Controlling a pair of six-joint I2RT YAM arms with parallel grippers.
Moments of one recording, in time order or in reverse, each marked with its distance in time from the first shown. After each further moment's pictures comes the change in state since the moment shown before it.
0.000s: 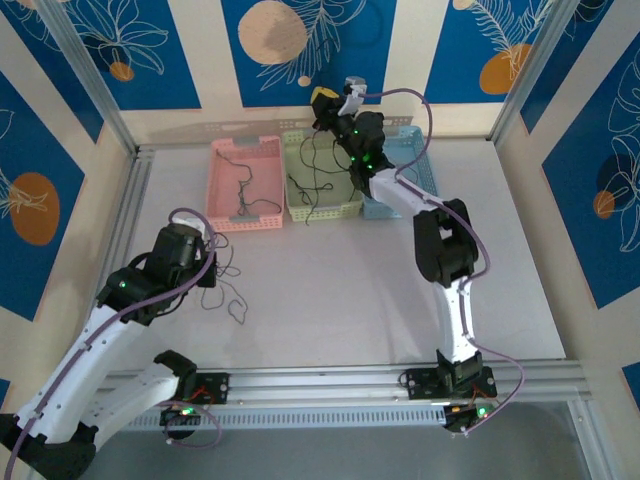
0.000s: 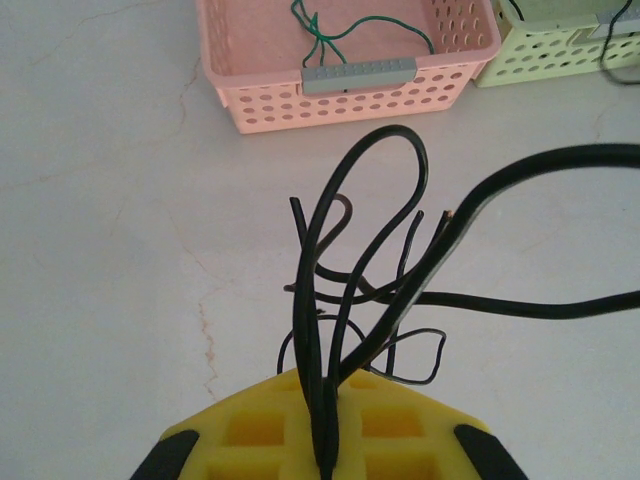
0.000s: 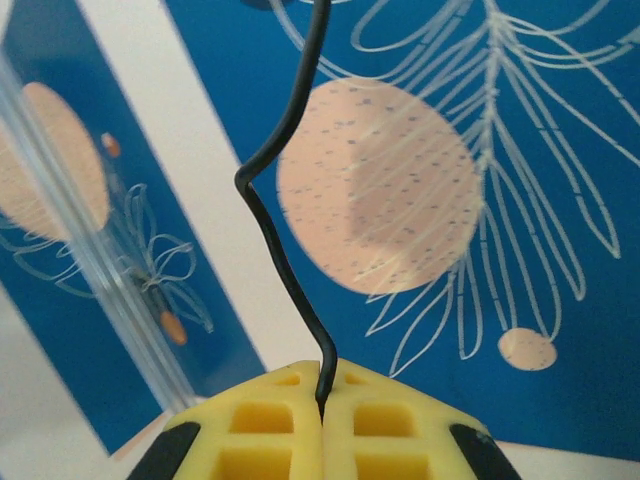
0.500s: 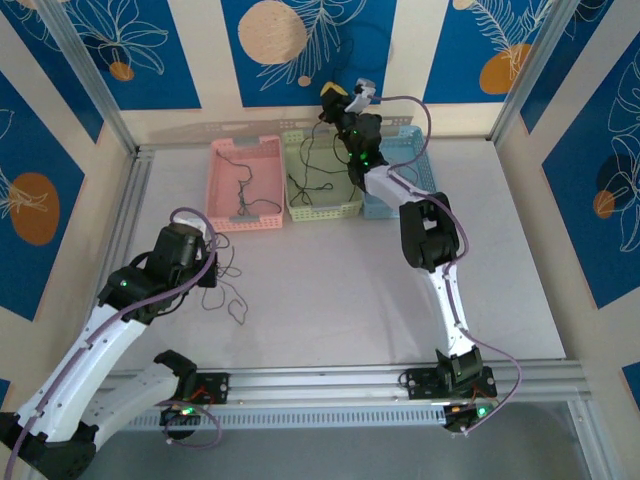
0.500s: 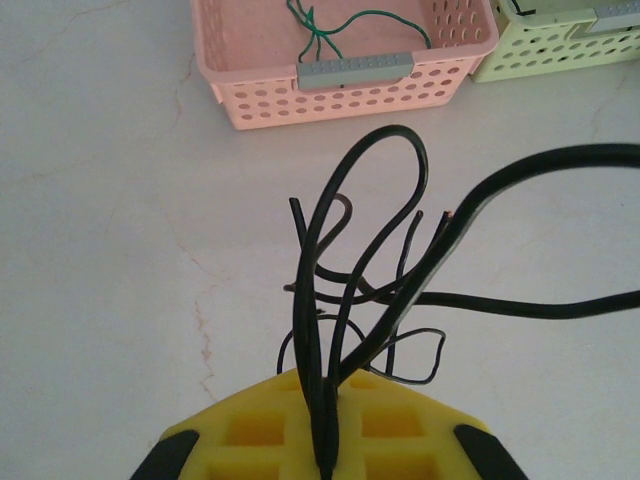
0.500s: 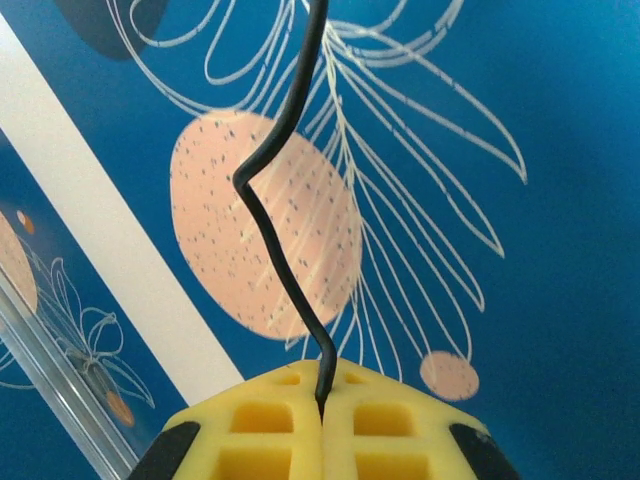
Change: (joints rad) left arm 0.000 0.005 -0.001 0.000 0.008 0.000; right arm -0.035 0.214 0.154 0.110 0.082 0.130
